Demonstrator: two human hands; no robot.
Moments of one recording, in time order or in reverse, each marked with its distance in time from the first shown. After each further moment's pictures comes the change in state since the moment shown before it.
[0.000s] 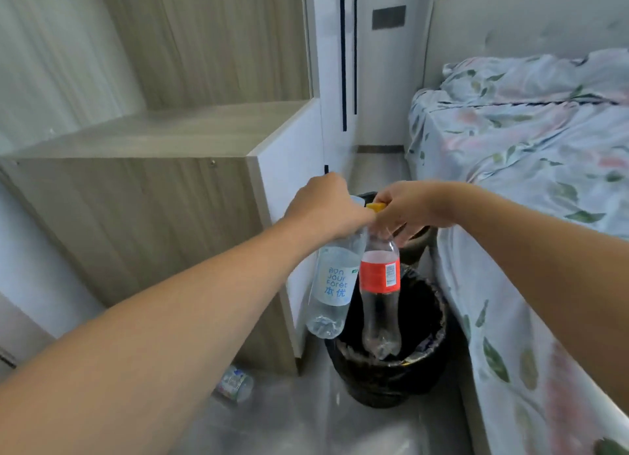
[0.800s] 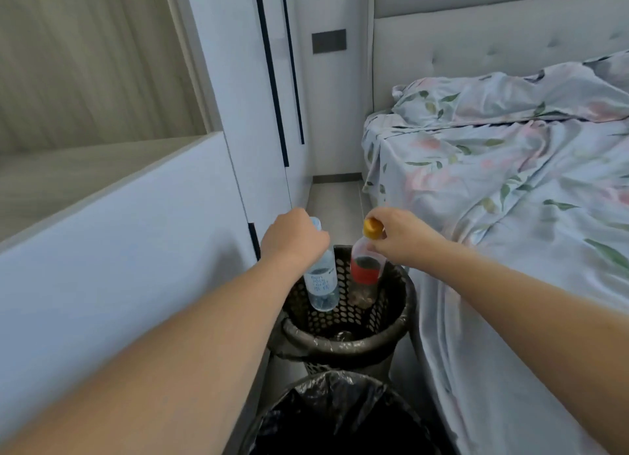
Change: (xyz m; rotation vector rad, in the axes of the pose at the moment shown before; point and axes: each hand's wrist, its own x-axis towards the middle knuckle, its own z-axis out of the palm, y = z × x) left_hand 0.270 -0.009 0.140 0.049 0.090 -0.024; right_hand 0.180 0.142 -0.106 -0.318 0.567 -0.079
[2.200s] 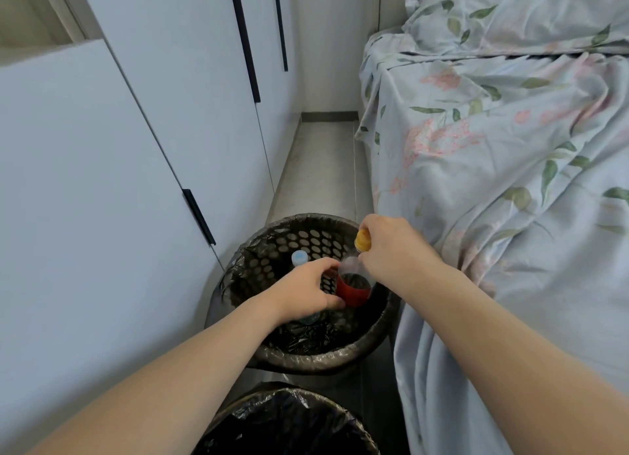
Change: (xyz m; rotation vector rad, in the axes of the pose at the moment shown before) left_hand 0.019 -0.030 0.150 -0.385 -0.693 0.128; right_hand 0.022 0.030 0.029 -0.030 -0.255 0.286
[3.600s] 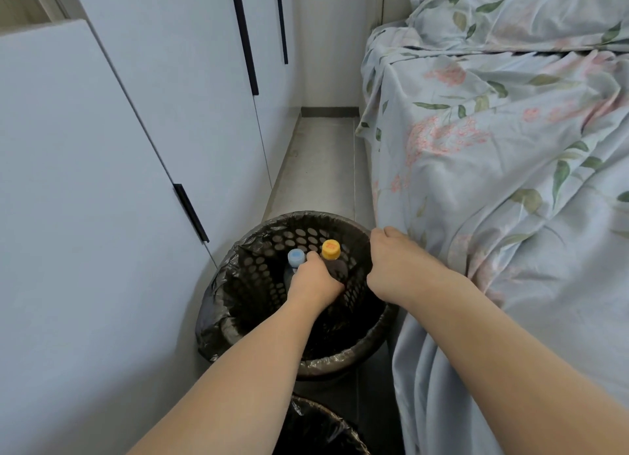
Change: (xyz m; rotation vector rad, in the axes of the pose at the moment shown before) left_hand 0.076 -0.032 0.045 0.041 0.312 -0.349; right_hand 0.005 0.010 0.013 -0.173 -0.124 0.048
